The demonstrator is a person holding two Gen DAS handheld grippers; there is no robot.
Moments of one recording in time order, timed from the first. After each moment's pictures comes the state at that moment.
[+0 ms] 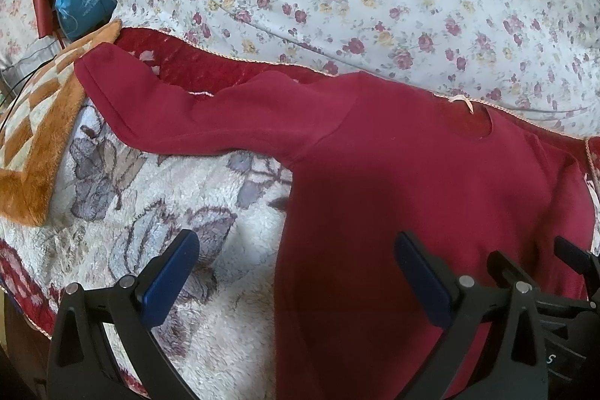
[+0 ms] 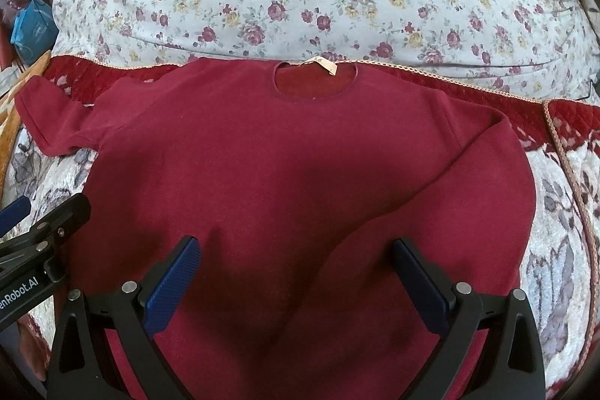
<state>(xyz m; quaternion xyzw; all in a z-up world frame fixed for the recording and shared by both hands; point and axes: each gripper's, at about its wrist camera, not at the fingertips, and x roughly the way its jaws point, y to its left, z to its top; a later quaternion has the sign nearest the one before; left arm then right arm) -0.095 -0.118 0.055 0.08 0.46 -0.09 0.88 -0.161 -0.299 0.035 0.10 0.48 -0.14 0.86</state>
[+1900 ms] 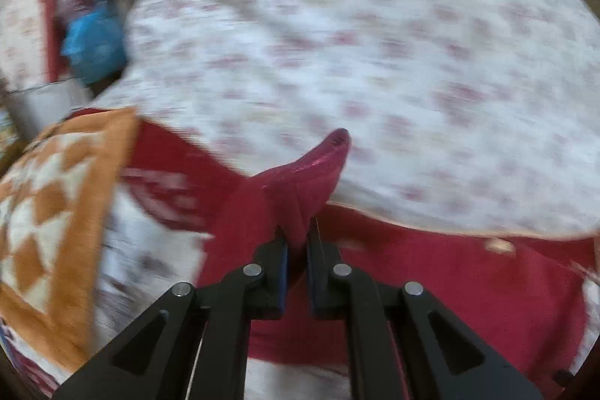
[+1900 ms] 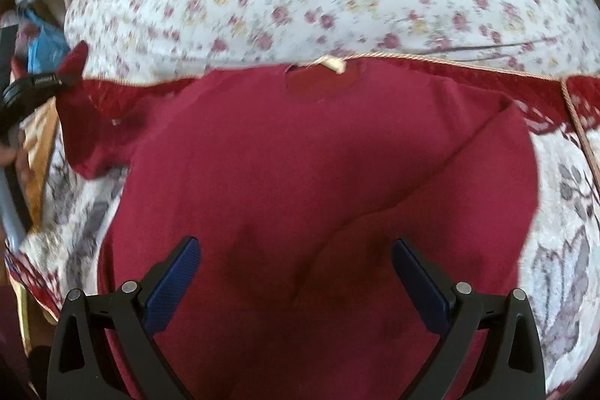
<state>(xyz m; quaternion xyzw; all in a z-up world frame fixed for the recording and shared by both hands) 0.027 -0.109 0.136 0.05 0.37 -0.10 0.92 -0.176 -0.333 0.059 0.19 0.47 -0.09 0.86</state>
